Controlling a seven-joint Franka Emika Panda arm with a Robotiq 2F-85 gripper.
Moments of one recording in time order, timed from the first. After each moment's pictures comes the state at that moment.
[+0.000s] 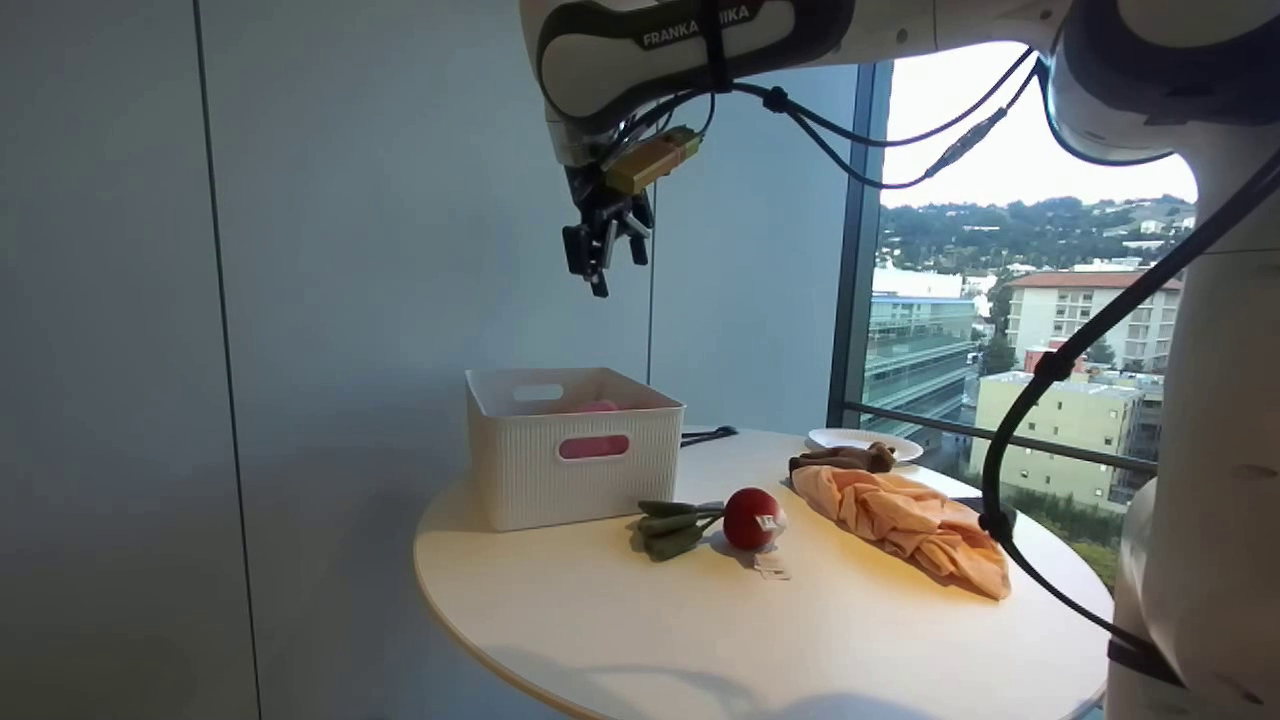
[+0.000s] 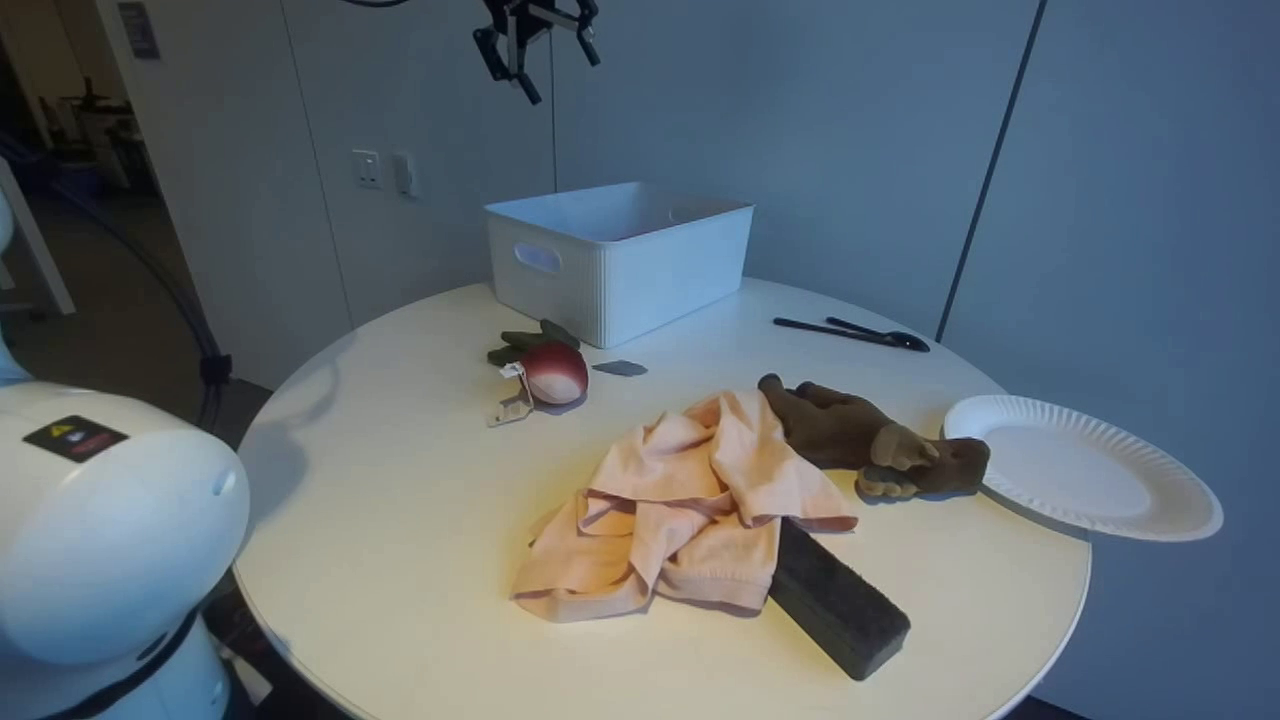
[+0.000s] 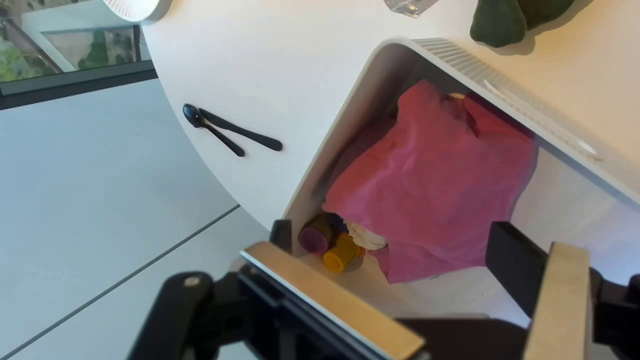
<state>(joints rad) 0.17 -0.01 0.09 -1.57 -0.57 1.67 0.10</state>
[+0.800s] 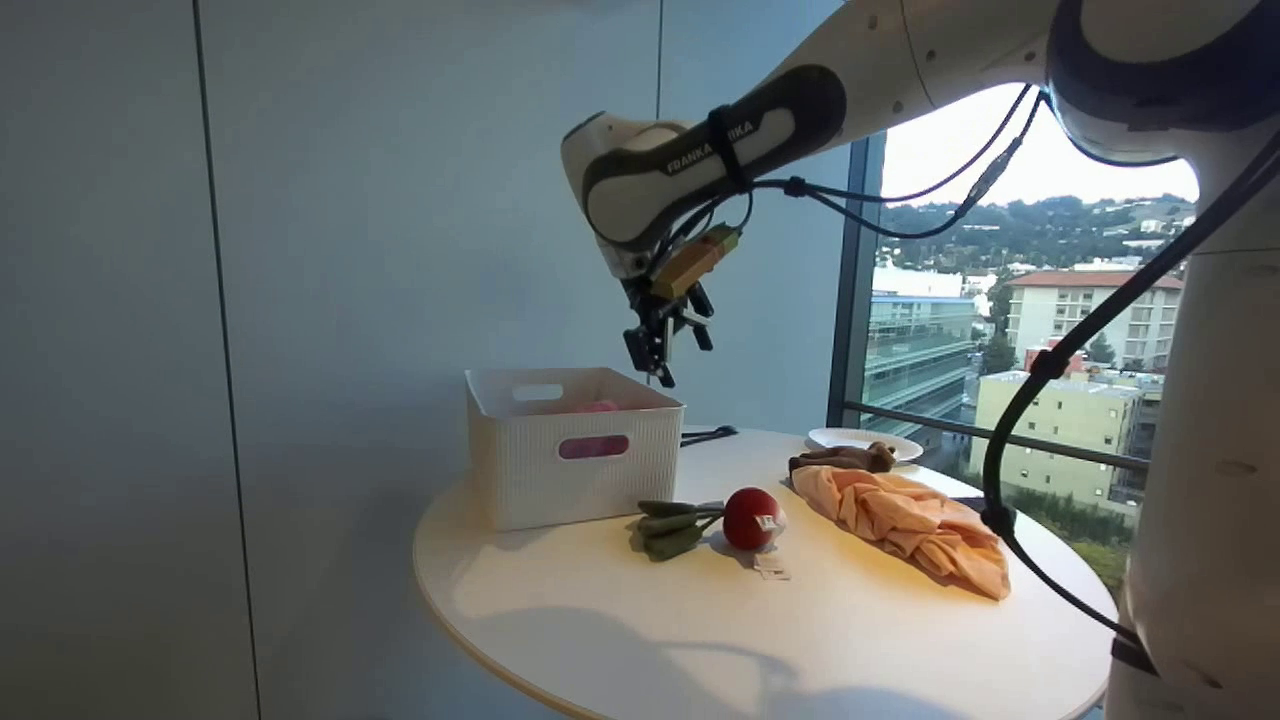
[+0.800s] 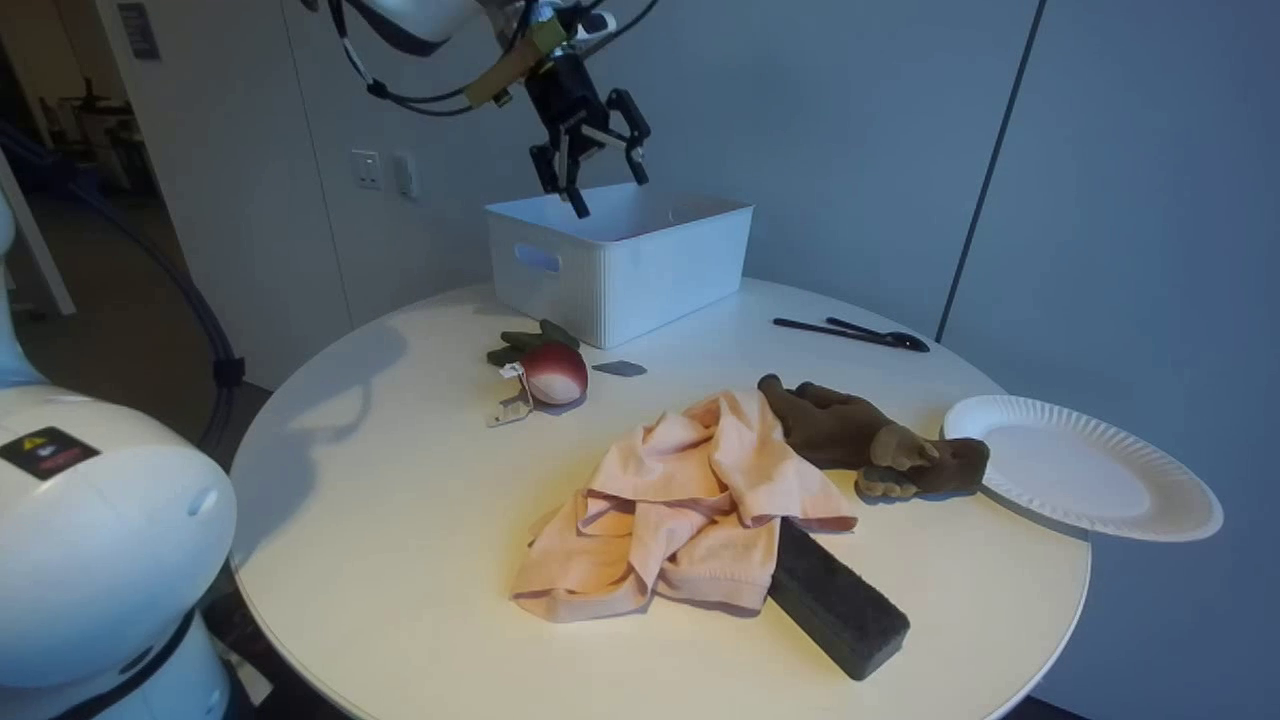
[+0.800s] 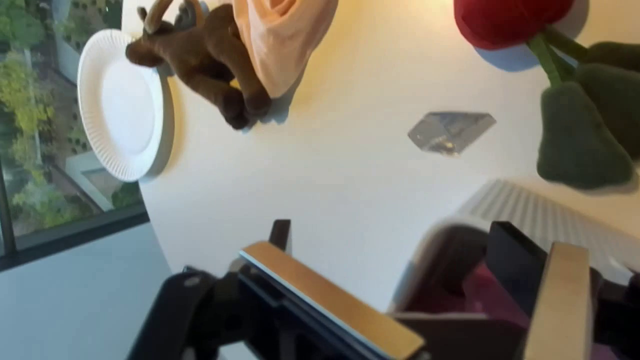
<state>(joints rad) 0.06 -0.01 0.03 -1.85 -0.57 1.70 0.22</state>
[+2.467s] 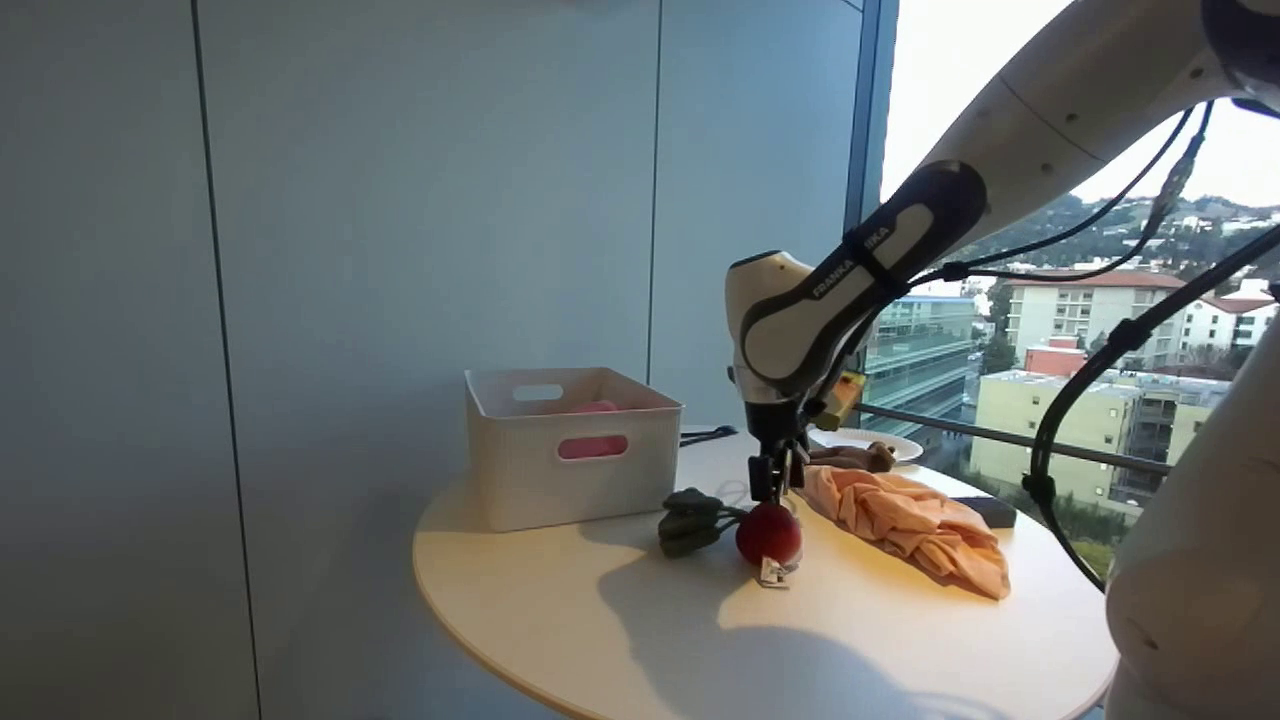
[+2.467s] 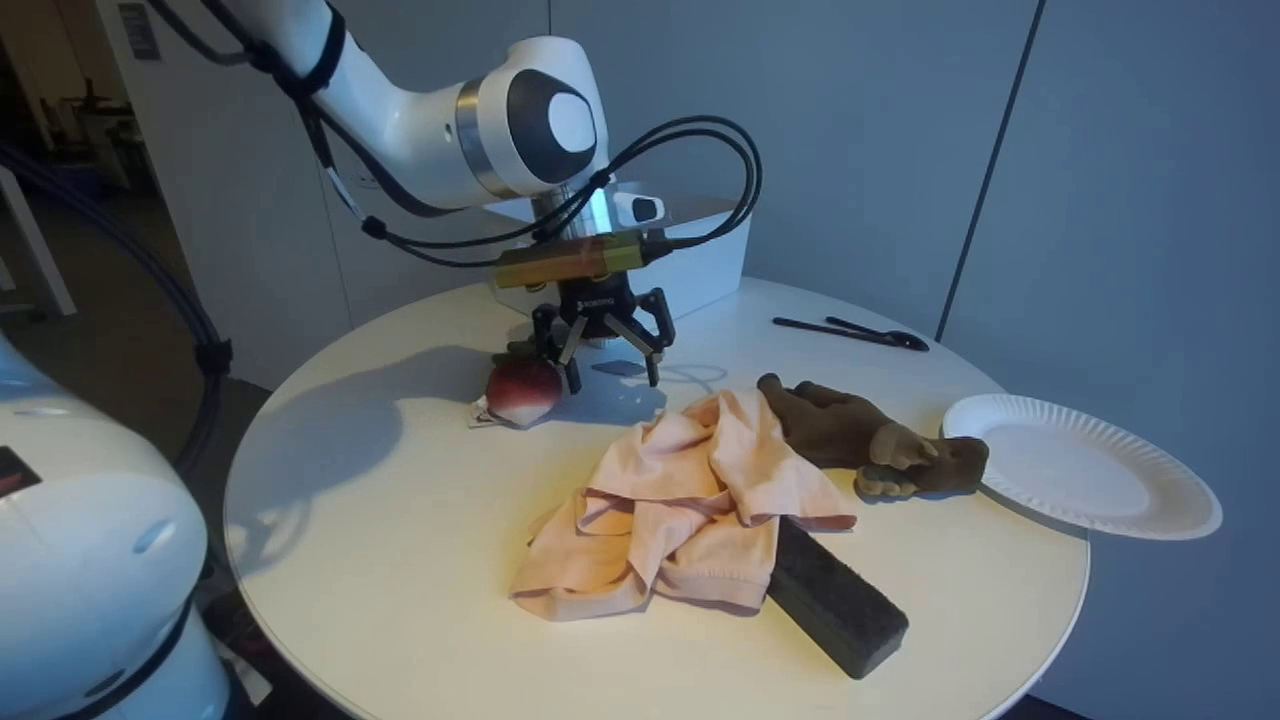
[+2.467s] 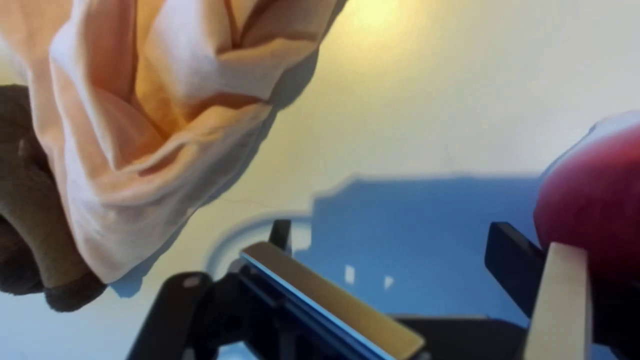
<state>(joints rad) -0.10 -0.27 -0.12 -2.54 -0.41 2.26 -0.19</state>
